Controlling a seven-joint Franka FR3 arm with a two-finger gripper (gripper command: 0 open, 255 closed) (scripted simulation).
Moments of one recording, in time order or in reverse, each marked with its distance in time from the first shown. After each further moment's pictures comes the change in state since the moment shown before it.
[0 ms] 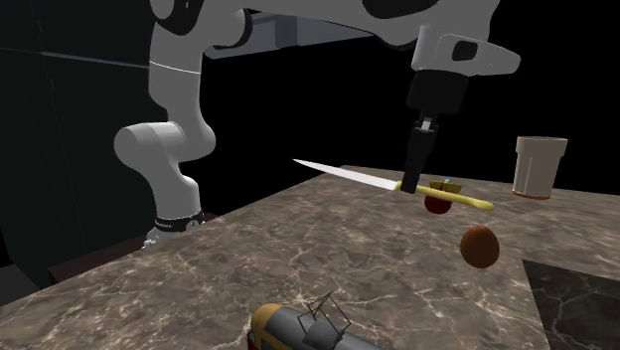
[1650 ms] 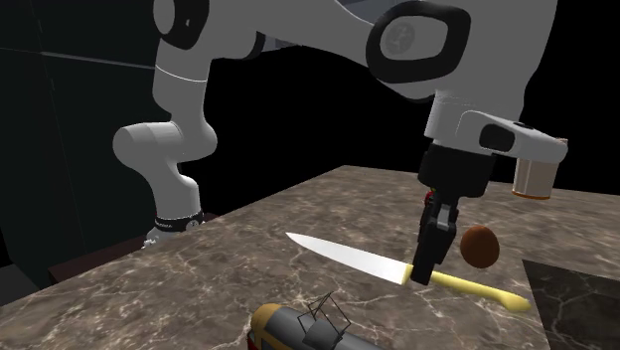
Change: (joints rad) arm -0.088 0.181 -0.046 0.028 -0.008 0.163 -0.116
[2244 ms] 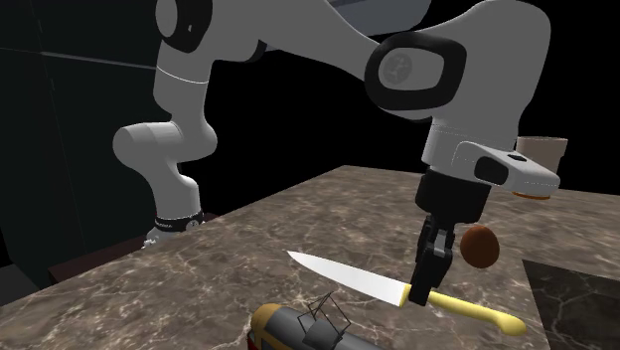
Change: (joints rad) arm -0.001 0.027 0.000 -0.039 -0.002 0.067 0.005
